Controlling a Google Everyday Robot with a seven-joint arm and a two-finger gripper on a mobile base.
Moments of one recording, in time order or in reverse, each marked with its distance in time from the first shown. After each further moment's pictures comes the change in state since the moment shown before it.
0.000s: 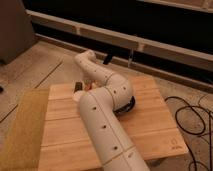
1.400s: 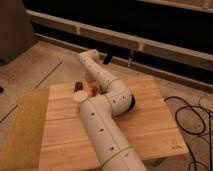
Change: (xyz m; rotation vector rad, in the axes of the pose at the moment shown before) arm -0.008 -0.015 -0.011 -0.056 -0.027 0.020
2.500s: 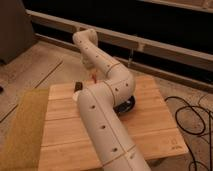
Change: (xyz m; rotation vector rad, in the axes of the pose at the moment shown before) arm 0.026 -0.012 -0.143 0.092 0.024 -0.074
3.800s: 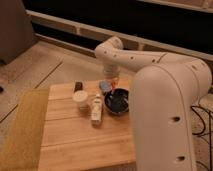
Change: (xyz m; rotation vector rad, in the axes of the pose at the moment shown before) arm 0.141 -0.059 0.016 0.047 -0.169 0.362
